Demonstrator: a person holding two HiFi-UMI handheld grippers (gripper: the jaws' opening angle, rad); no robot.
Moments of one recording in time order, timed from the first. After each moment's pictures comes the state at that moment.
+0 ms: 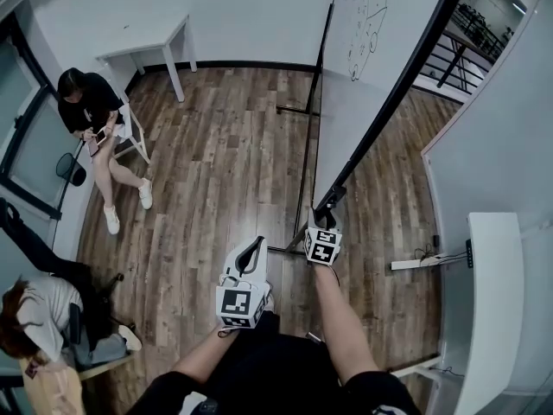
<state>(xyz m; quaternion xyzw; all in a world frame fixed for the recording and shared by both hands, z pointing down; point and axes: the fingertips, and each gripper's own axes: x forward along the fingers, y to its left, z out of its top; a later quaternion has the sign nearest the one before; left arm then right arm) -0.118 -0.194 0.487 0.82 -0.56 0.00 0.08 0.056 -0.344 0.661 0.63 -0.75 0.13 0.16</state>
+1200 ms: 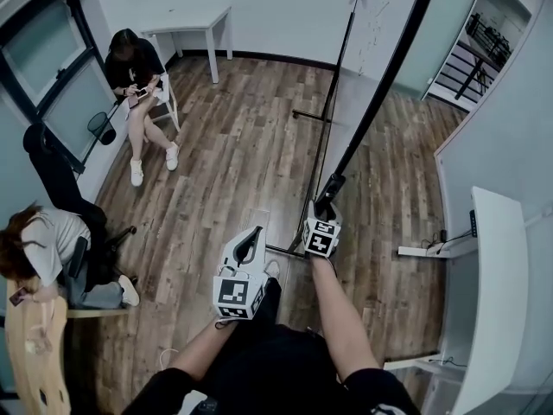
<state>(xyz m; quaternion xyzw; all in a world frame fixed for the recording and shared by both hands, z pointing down) -0.112 0.095 0.511 0.78 -0.62 -0.01 0.05 0.042 -0.084 0.680 0.60 -0.78 0.12 0.15</state>
